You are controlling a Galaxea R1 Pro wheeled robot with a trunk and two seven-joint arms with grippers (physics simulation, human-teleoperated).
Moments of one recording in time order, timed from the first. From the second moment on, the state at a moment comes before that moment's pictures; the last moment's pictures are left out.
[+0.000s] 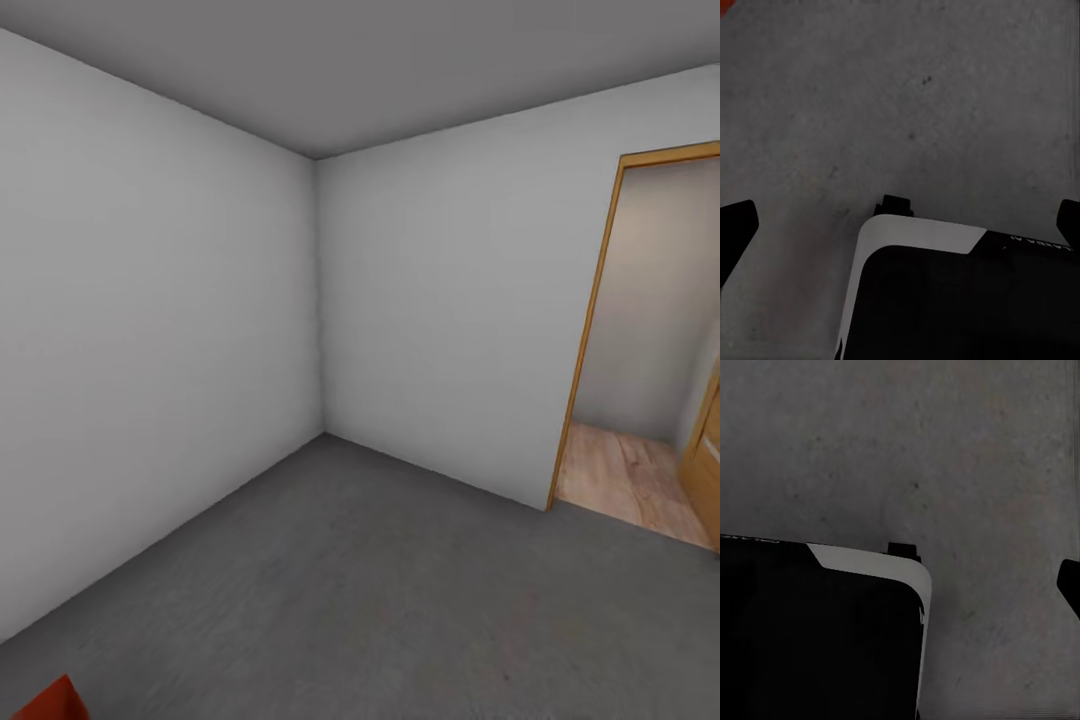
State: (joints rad) left arm -0.22 0.04 0.05 0.00 0.15 -0.02 0.02; right arm -0.12 -0.04 0.09 0.03 0.01 -0.19 0.04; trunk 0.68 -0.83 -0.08
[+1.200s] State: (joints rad) left arm -0.22 0.04 0.05 0.00 0.15 -0.02 0.02; right arm -0.12 -0.04 0.09 0.03 0.01 -0.19 0.04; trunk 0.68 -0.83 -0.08
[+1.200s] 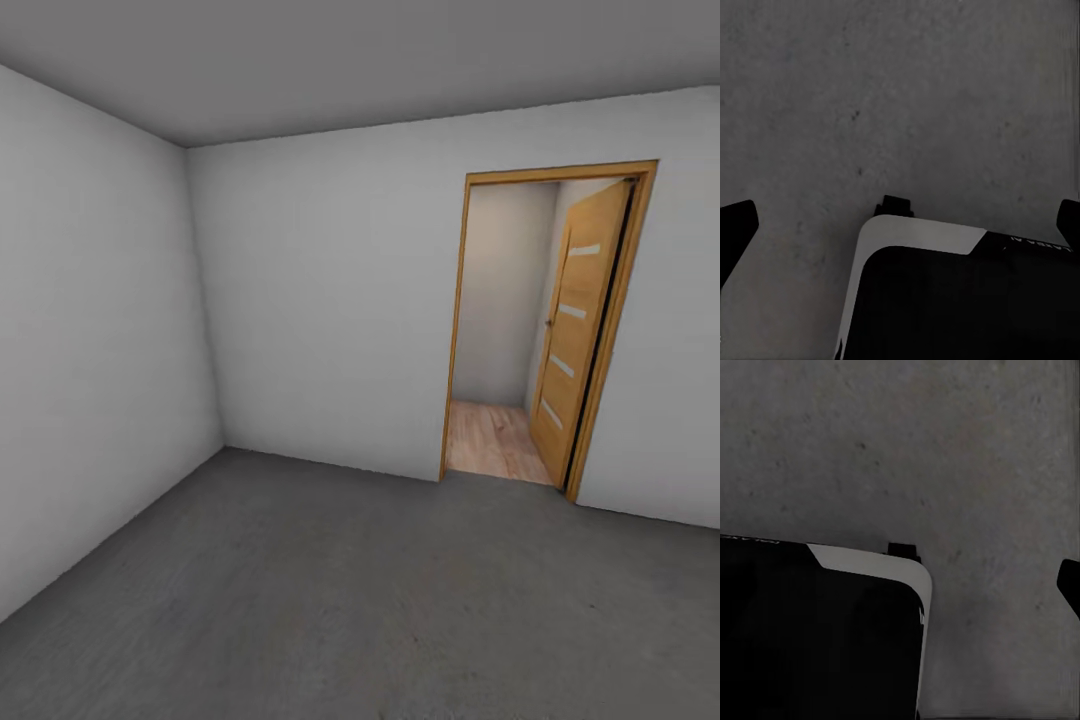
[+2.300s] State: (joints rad) left arm -0.22 0.05 0.05 0.00 0.16 -0.02 0.02; right arm -0.12 -0.04 0.09 0.03 0.01 -0.19 0.05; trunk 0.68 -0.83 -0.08
